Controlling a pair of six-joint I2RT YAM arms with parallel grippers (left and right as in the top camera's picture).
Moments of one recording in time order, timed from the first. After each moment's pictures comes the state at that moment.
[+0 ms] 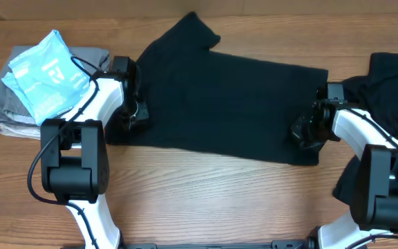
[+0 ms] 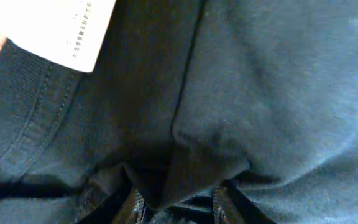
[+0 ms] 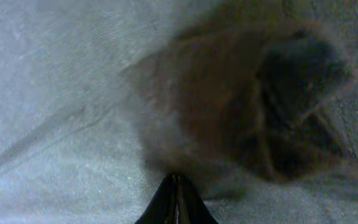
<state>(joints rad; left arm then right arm) -0.07 2.05 1.39 -0.93 0.01 -0.32 -0.10 1.79 0.99 -0.71 -0.21 0.61</state>
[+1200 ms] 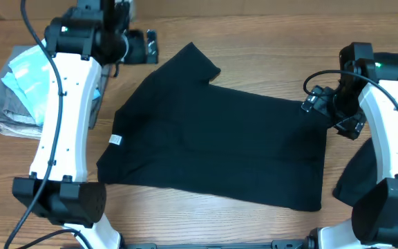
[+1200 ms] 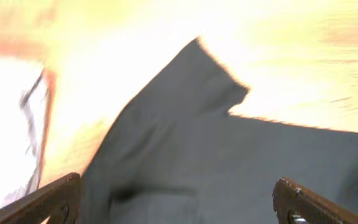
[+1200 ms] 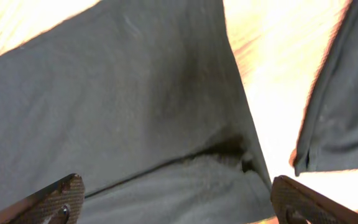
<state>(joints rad) -0.13 1.87 2.09 -1.19 0.17 -0.15 -0.10 1.69 1.50 -1.32 -0.01 0.50</state>
